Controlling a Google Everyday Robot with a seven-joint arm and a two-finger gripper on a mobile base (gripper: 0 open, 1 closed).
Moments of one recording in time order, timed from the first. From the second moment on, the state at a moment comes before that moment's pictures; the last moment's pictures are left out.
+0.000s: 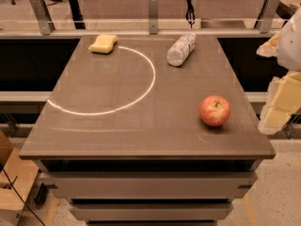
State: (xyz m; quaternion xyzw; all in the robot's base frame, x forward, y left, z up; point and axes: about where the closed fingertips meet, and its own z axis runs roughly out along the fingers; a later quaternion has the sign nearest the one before) arm 0.438 -0.217 0.976 -0.60 0.78 -0.03 0.16
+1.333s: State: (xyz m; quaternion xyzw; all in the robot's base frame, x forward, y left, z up) arm 0.462 -0.204 0.942 -0.61 0.75 0.06 0.27
